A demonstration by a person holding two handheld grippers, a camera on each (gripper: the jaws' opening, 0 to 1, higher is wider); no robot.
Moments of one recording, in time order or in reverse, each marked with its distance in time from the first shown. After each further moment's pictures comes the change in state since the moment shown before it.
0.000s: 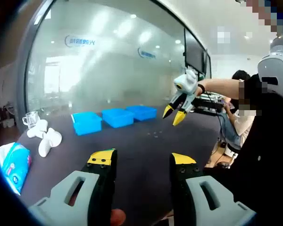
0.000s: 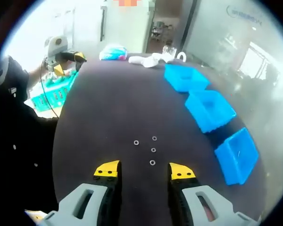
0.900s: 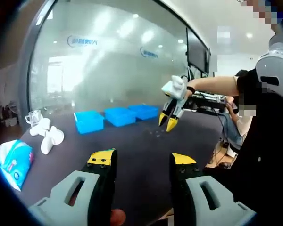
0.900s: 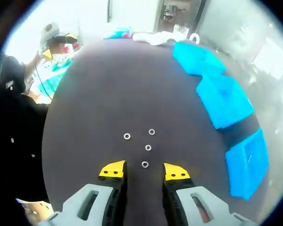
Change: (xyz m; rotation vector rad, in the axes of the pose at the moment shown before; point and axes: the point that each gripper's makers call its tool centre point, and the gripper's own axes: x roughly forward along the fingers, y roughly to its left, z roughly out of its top) left arm -0.004 0.000 -0.002 -0.007 0.004 0.035; right arm 0.040 -0.007 -0.013 -0.043 0.162 0.097
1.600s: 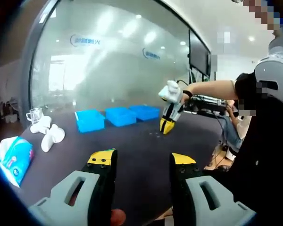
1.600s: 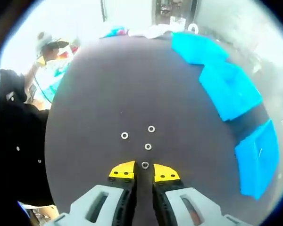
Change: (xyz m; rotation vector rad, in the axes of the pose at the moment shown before) left arm -0.004 0.000 0.002 -0.028 -0.011 0.005; right arm 0.011 -0.002 -0.006 0.079 0.032 0.081
